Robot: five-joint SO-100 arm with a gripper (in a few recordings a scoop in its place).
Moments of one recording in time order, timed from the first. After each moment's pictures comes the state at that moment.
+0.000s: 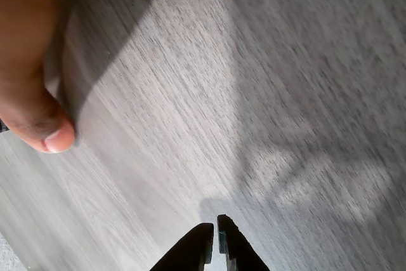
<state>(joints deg) -2.1 189.7 177.8 69.5 -3.2</state>
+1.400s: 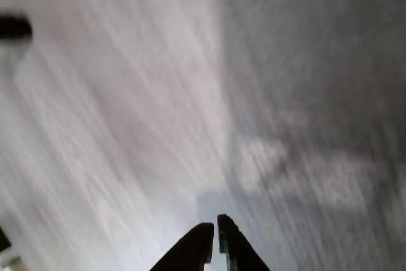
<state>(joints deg) -11.9 189.7 177.9 69.5 -3.1</state>
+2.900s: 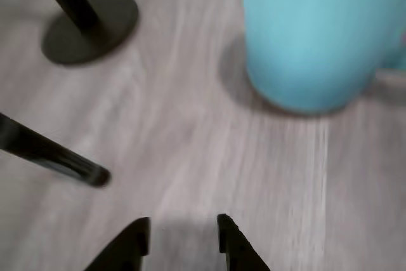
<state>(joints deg) 20.4 189.7 167.8 51.2 -76.8</state>
